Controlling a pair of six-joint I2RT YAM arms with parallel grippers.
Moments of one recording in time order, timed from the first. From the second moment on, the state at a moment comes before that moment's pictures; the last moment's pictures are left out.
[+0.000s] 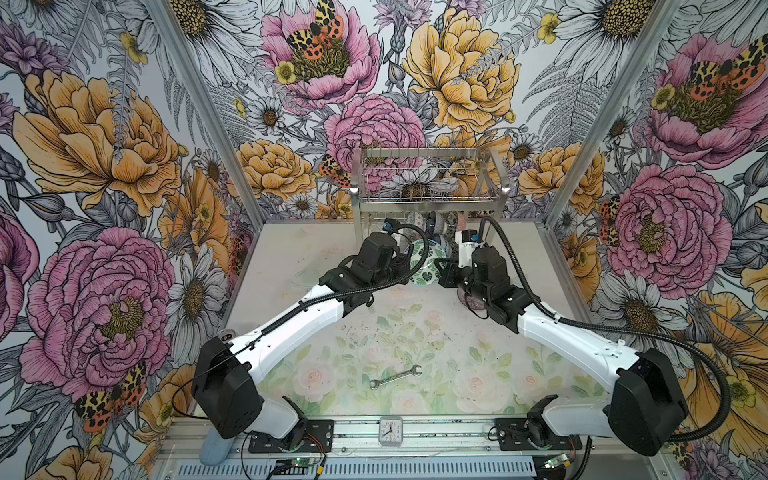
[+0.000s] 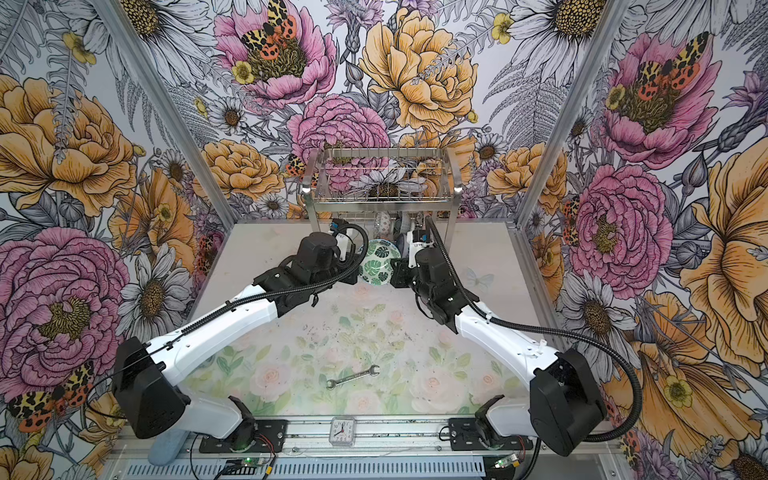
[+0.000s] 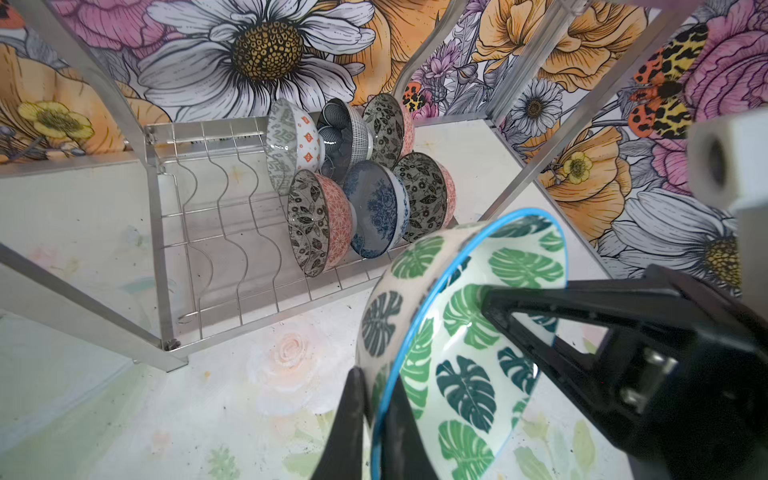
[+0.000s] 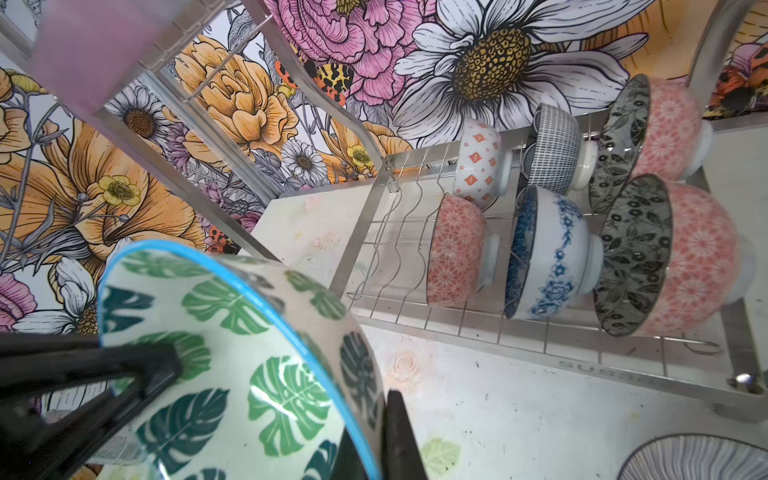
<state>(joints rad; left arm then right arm) -0.72 1.45 1.28 -0.34 -0.16 -0.35 0.55 1.34 0.93 0.02 -0.06 0.50</state>
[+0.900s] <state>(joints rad) -0.39 1.15 1.33 -0.69 -0.09 -0.11 0.70 1.55 1.10 -0.03 0.29 0.33</state>
